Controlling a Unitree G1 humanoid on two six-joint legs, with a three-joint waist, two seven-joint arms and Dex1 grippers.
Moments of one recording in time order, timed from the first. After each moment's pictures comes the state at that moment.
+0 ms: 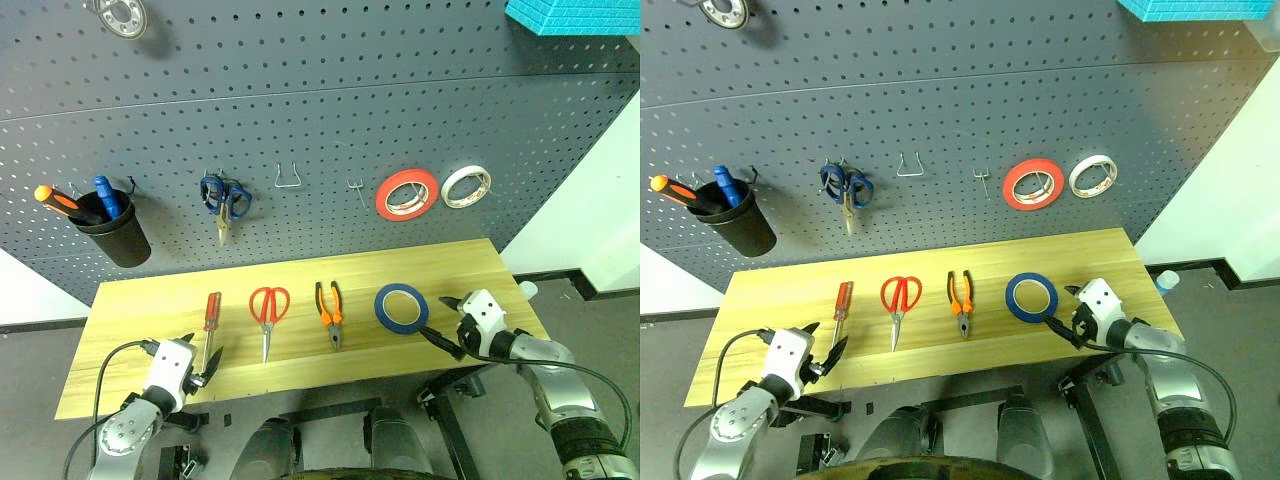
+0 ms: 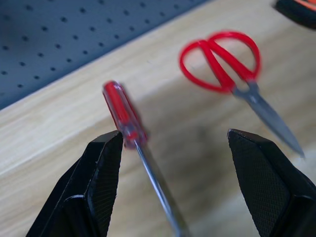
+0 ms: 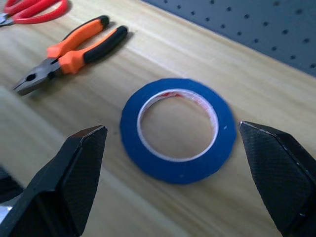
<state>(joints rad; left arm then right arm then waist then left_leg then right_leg) 0.33 0.41 0.12 0.19 -0.07 -0.23 -0.46 -0.05 -0.57 -0.05 0.41 0.16 -0.11 0.88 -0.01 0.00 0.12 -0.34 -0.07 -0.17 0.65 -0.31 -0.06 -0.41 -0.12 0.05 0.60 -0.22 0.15</state>
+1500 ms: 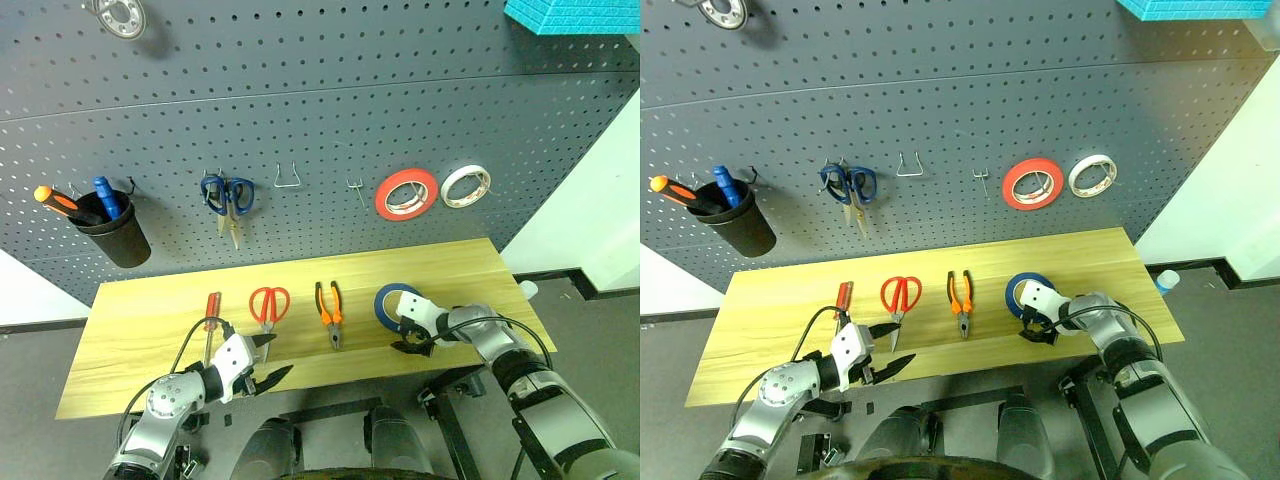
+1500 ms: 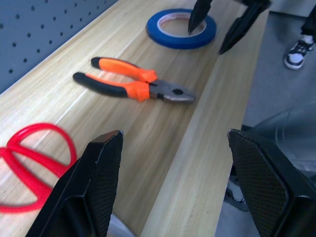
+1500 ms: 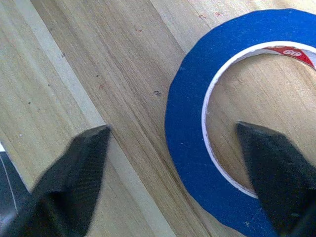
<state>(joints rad) 0.14 0.44 -0.15 0.19 -0.10 -0.28 -0.87 -0.49 -0.48 0.32 0.90 -0.23 -0.04 0.90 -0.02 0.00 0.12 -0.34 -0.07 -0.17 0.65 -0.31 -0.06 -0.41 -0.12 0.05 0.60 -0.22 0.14</state>
